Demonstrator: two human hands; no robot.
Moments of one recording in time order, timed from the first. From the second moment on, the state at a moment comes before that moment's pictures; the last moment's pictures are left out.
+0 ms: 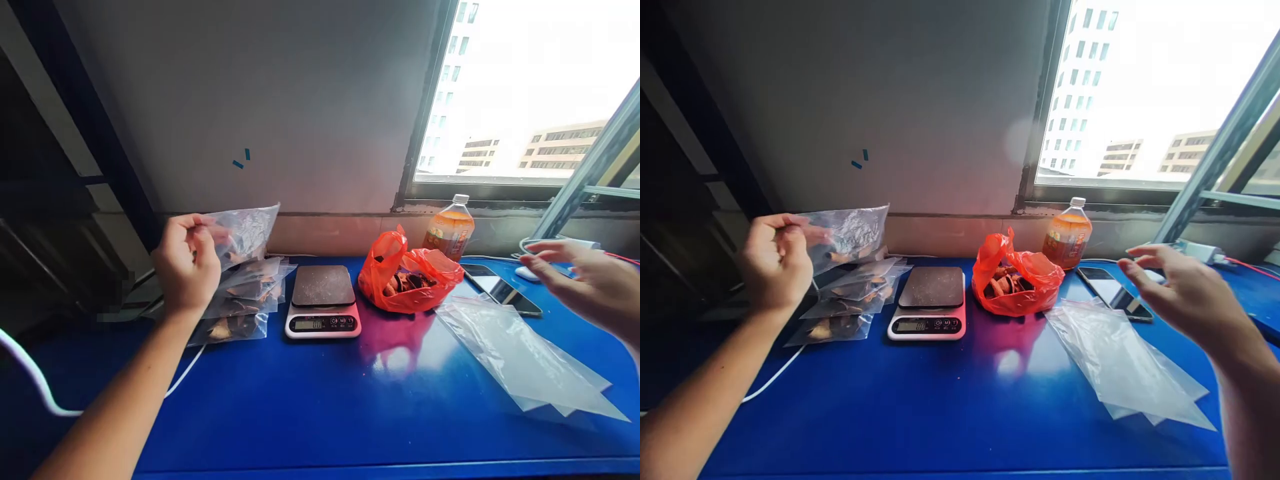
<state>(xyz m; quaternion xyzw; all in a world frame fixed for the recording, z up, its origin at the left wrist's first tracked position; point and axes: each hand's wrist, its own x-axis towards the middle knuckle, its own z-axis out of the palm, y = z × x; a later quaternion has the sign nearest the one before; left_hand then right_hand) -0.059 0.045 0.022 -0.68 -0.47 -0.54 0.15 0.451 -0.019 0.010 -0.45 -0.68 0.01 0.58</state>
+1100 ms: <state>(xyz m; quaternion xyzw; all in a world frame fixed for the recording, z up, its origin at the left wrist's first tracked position) 0.040 -0.021 -0.008 -0.86 -0.34 -0.35 0.10 0.235 -0.030 -0.028 -0.36 -0.67 0.46 0.45</state>
